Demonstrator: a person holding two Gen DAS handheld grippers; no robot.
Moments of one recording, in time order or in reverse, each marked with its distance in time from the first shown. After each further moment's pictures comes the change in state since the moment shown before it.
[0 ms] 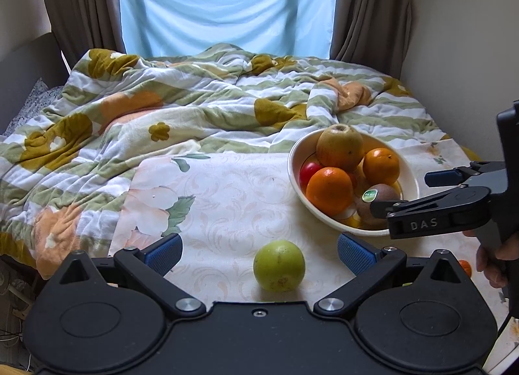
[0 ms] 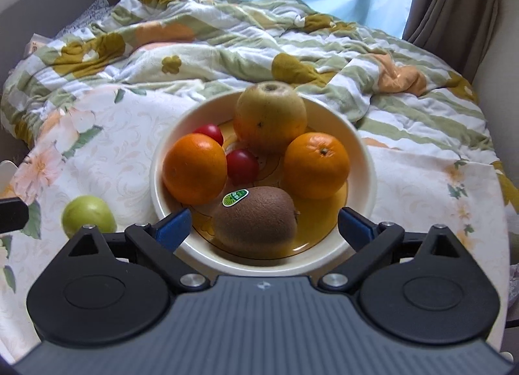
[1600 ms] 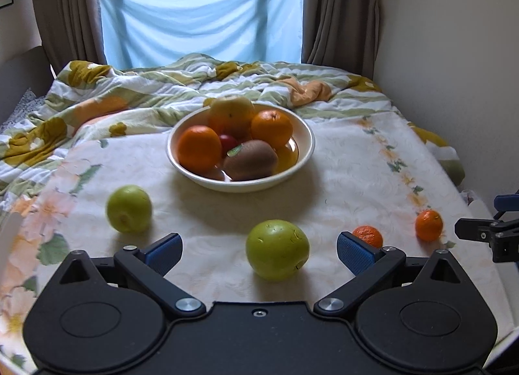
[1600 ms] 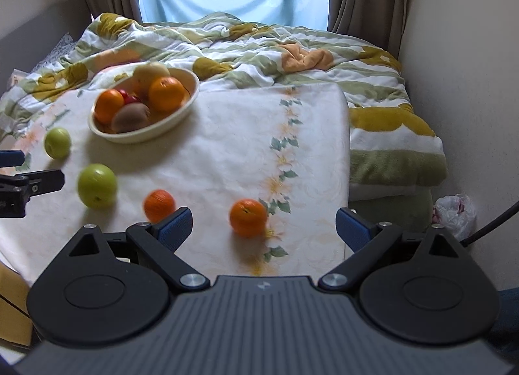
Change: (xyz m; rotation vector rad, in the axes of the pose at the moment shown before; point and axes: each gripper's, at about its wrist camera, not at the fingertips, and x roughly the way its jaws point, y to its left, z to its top) left arm 0.008 -0.158 -0.074 0.016 -0.064 -0.006; right arm -0.129 -0.157 -0.156 0.133 -0.061 -0.085
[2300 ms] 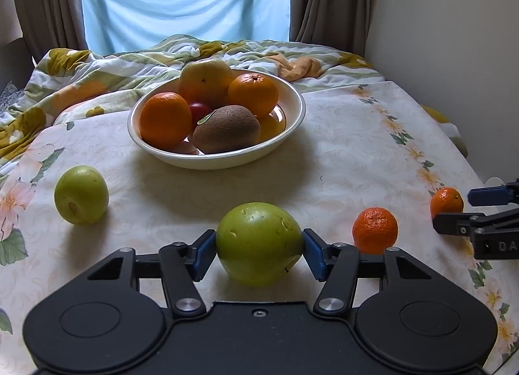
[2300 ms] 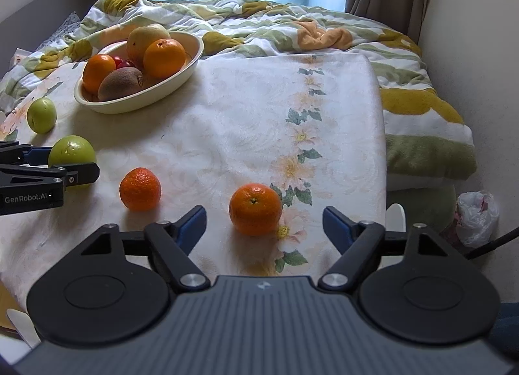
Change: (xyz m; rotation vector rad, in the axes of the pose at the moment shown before) left arm 0.046 -0.010 -0.010 0.030 0.061 -0.033; right arm 0.059 0.005 -0.004 -0.040 0.062 0.048
